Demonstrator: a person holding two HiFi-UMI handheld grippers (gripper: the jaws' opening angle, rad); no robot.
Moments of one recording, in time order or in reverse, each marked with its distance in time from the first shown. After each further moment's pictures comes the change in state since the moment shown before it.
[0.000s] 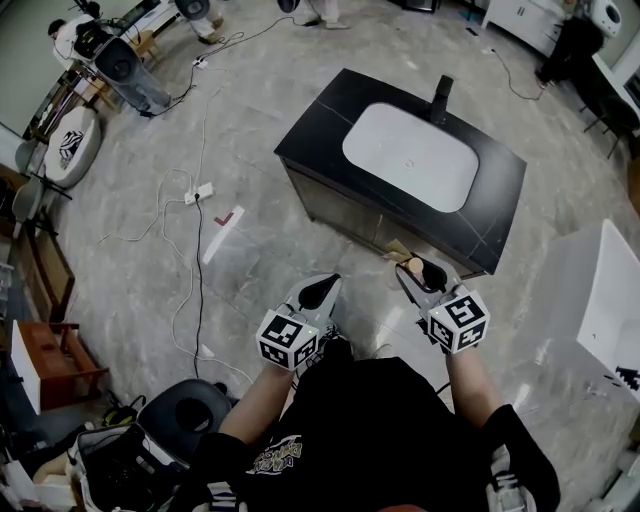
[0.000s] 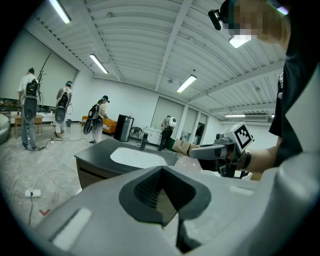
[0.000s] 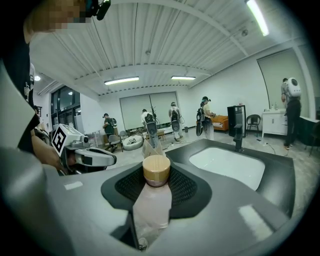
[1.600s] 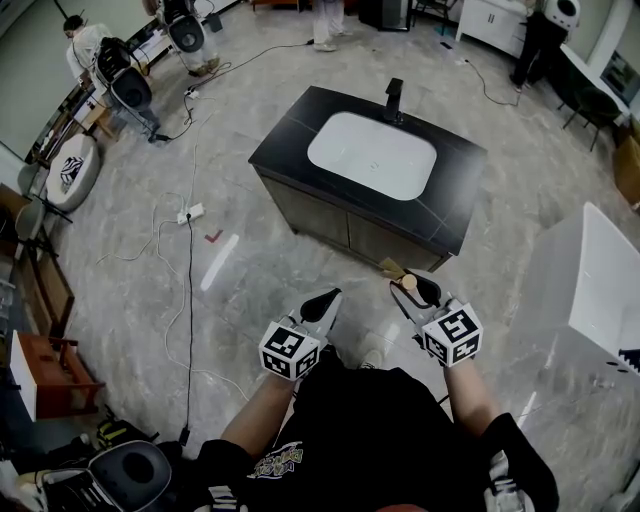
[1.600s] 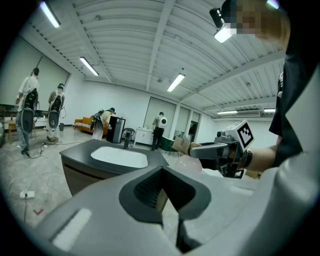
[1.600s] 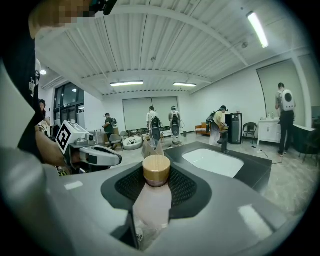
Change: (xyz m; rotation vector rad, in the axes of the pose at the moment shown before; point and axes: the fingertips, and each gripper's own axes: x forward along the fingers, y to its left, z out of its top) left arm 0.006 -0.135 -0.030 0.059 -0.006 -0.048; right arm -0.134 0.006 -0.040 -0.061 -0.041 -0.019
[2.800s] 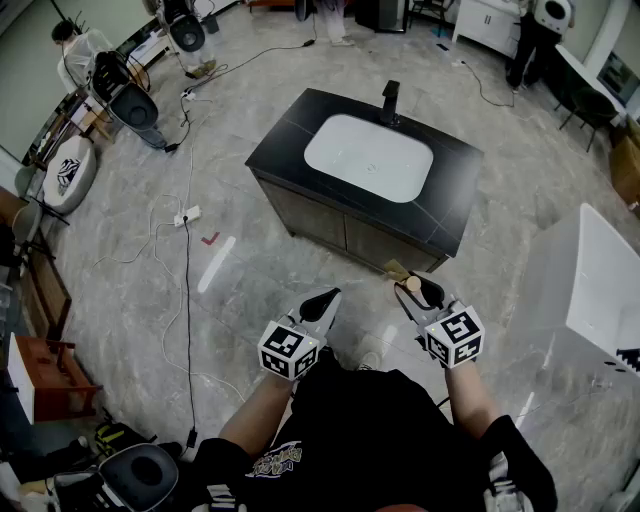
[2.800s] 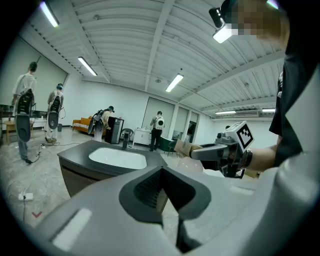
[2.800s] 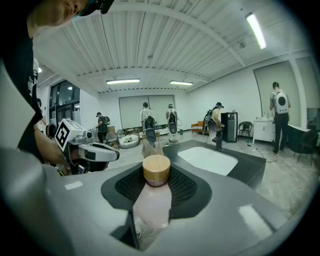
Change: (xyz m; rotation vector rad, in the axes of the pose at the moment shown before) left arm 0.006 0.002 0.002 0.012 -0.005 -0.012; right arm -0.005 -0.014 -0.008 0.009 0.022 -0.041
